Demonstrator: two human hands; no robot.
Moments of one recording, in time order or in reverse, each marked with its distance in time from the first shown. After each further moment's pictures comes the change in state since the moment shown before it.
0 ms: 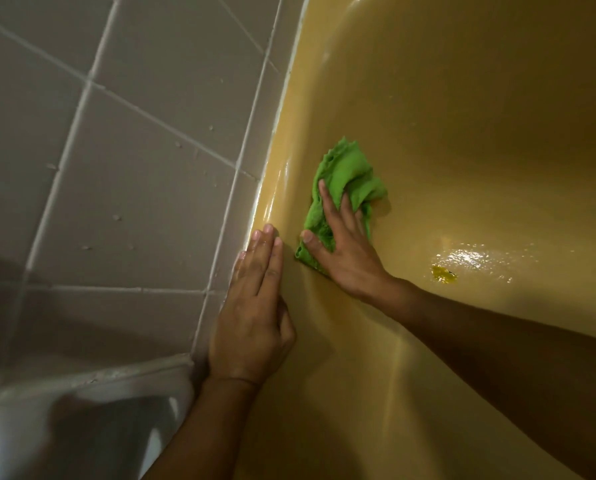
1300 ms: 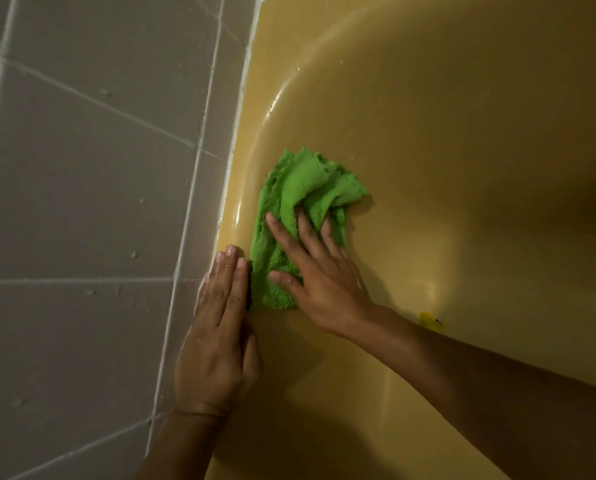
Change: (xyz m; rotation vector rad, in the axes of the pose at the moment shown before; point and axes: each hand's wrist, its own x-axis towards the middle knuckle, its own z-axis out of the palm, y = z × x) left_hand 0.104 0.014 -0.006 -0.003 -0.099 -0.015; right_hand 0.062 -0.001 -0.063 -0.297 -0.044 -0.215
